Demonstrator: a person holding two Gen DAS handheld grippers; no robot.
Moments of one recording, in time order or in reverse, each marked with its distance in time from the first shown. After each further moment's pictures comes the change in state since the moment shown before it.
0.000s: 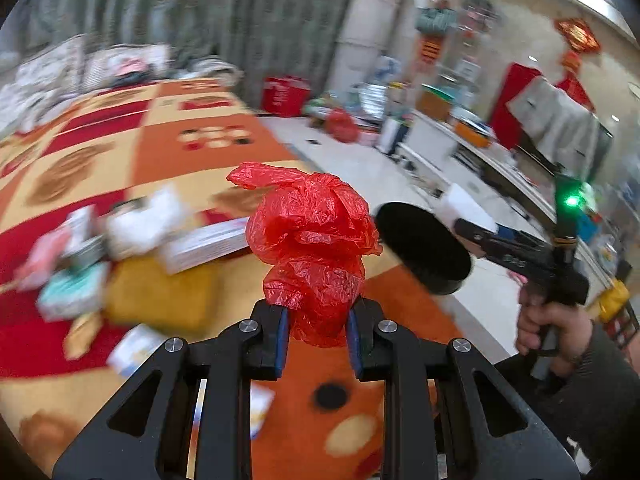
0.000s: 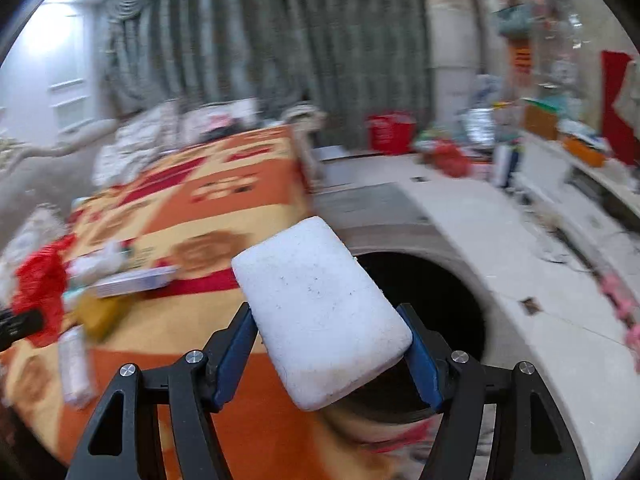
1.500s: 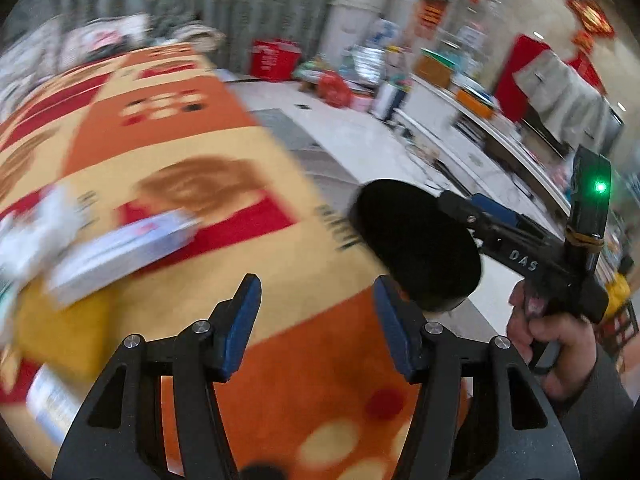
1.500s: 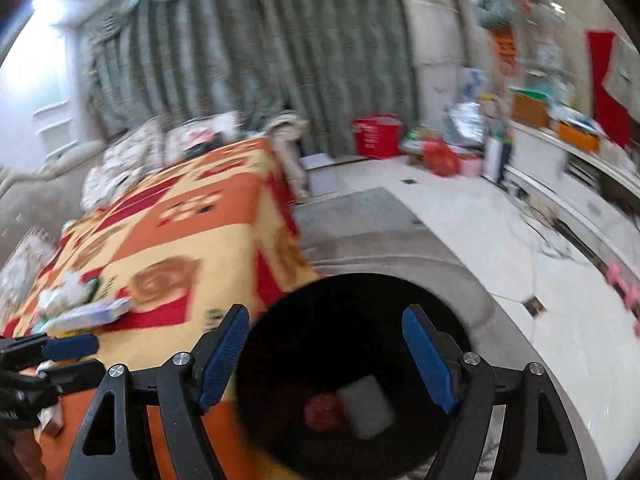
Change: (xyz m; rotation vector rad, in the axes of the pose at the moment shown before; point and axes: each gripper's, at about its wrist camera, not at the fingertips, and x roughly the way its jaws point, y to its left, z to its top) left arm 0.075 -0.014 0.017 -0.045 0.123 0.035; right arm 0.043 -0.030 0.014 0.028 -0.029 0.062
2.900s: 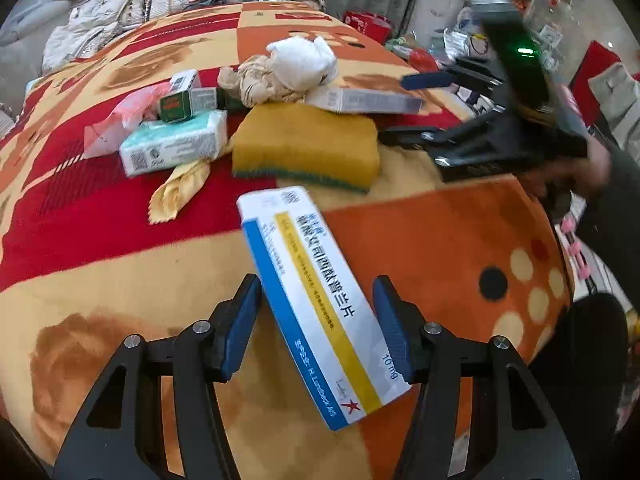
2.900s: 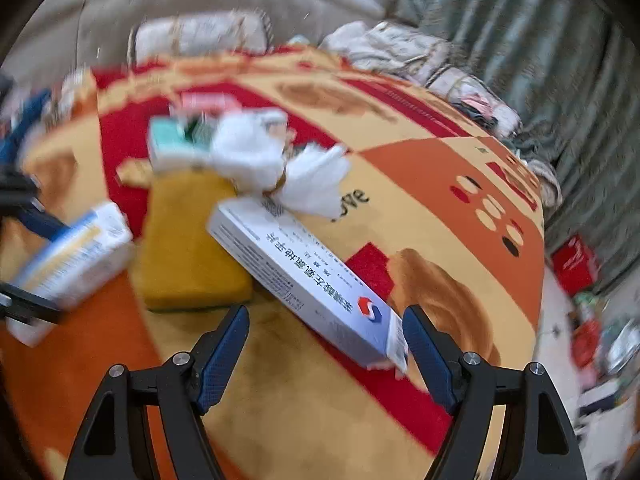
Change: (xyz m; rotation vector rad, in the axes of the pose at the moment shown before) left arm -0.070 0.125 -0.107 -0.106 0.107 0.230; right arm 0.112 0.265 -0.028 -0.988 0.200 0.417
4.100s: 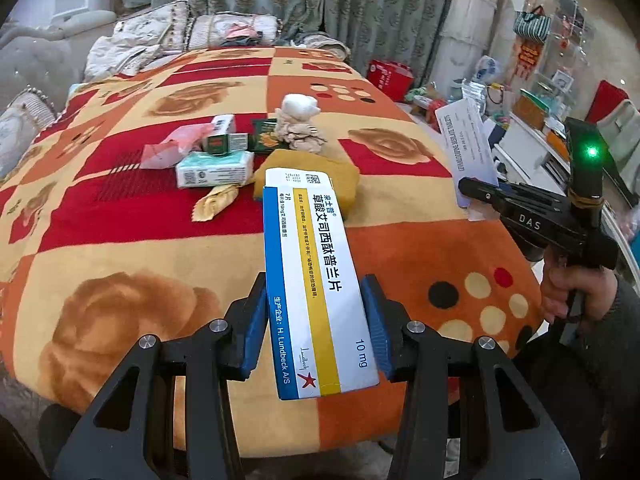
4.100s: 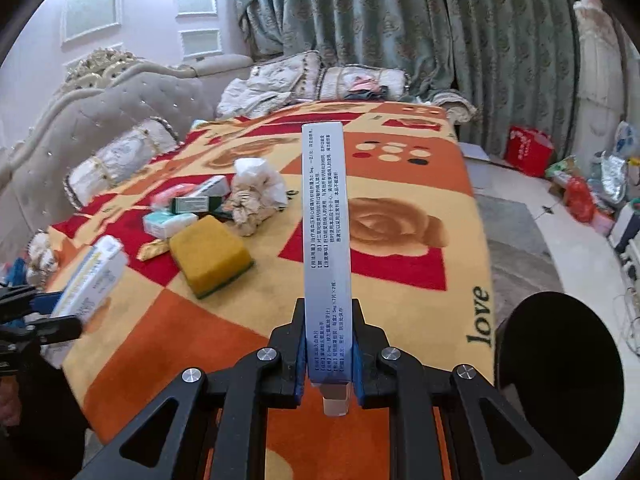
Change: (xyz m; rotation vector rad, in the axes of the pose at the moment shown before) left arm -0.071 -0.029 -0.027 -0.101 -0.182 0.061; right arm -0.108 0.003 -0.088 0.601 -0.168 -0.053
